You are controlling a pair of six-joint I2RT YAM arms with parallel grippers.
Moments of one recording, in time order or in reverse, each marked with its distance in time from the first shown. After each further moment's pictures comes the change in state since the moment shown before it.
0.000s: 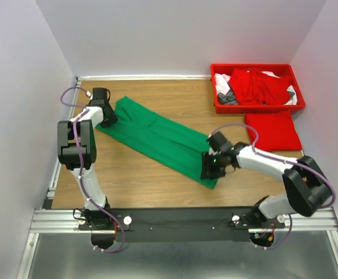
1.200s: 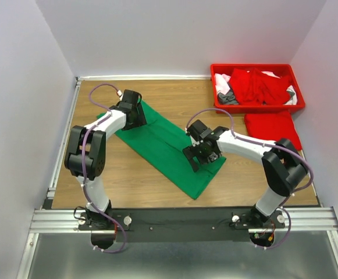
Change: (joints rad) left arm -0.312 -0.108 0.000 -0.088 -0.048 -0.033; right arm 0.175 0.208 0.341 -0.213 0.172 -0.356
